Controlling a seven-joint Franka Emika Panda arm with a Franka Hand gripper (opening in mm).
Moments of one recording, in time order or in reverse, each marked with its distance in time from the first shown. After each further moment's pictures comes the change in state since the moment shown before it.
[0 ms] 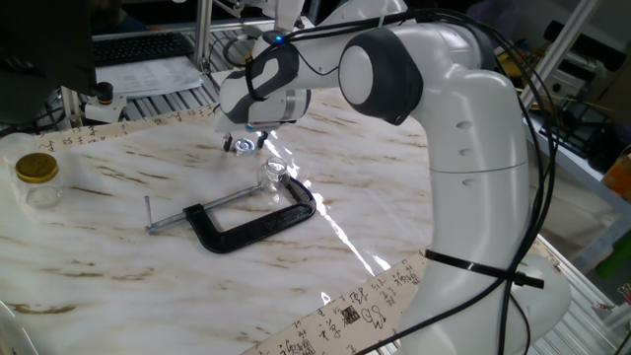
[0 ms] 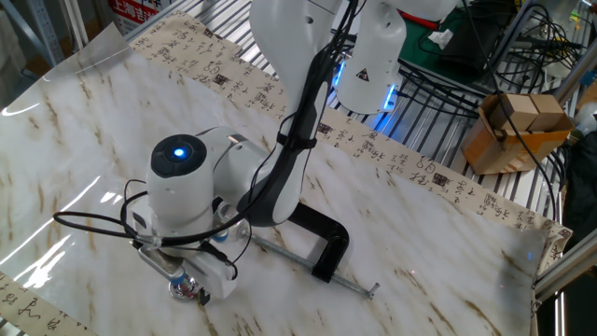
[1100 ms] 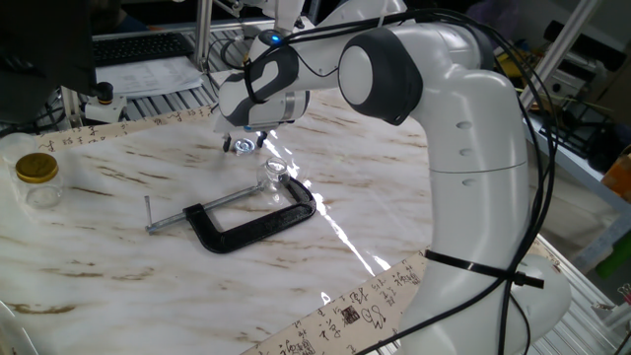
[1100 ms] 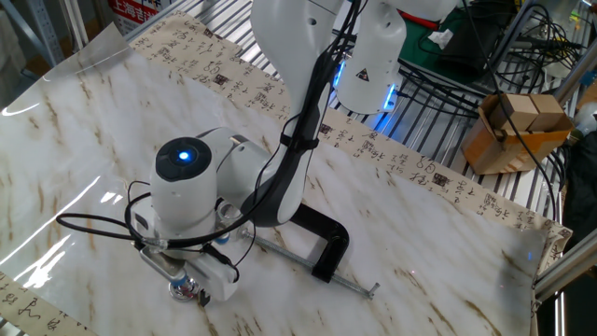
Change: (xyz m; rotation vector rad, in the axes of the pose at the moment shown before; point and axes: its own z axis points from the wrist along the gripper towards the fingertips) arm -0.003 0.002 0.000 0.017 0.000 0.003
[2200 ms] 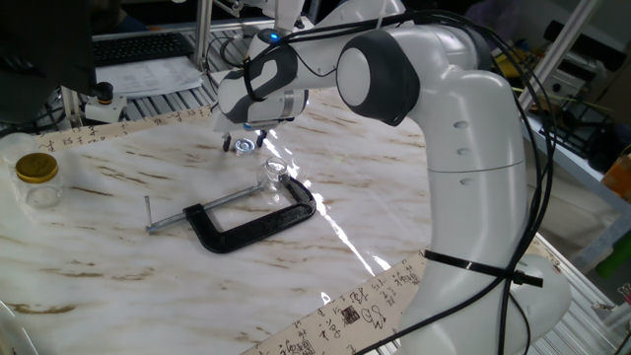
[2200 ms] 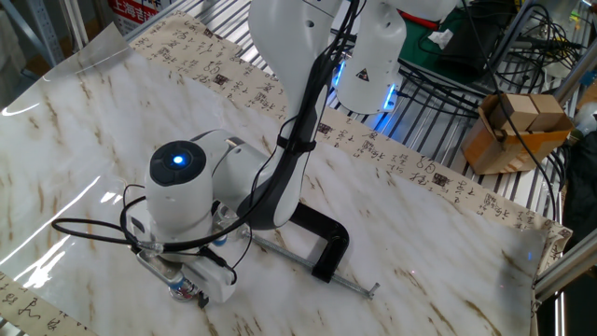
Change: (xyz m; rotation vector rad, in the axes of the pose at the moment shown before) arm -0.001 -0.001 0.002 0.000 0.016 -0.012
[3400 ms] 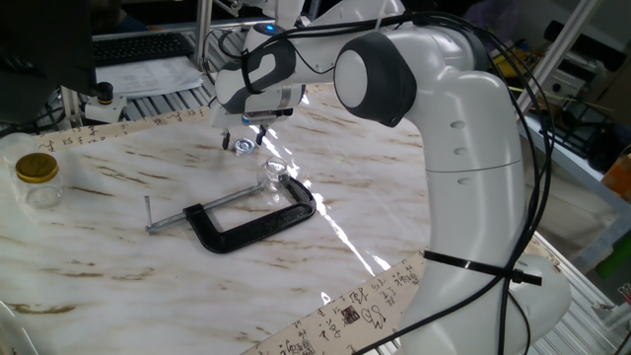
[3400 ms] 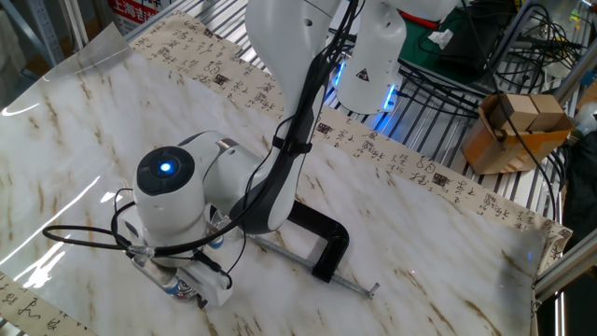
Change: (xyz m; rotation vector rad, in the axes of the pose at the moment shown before) arm -0.006 0.001 -0.004 0.000 0.056 0.010
